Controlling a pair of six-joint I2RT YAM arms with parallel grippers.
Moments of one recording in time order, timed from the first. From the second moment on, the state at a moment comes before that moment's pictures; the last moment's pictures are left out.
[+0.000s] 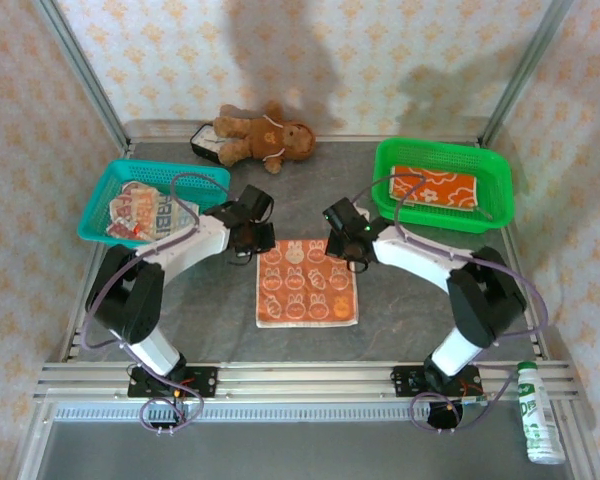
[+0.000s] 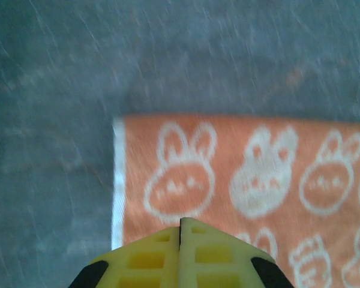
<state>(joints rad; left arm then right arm) -0.45 1.67 1.13 -0.62 0.02 -0.68 0.65 1.64 1.08 -0.55 0.16 0.82</state>
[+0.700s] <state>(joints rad) -0.42 1.91 1.25 -0.65 -0.10 -0.56 0.54 1.90 1.22 -0.56 0.17 0.67</state>
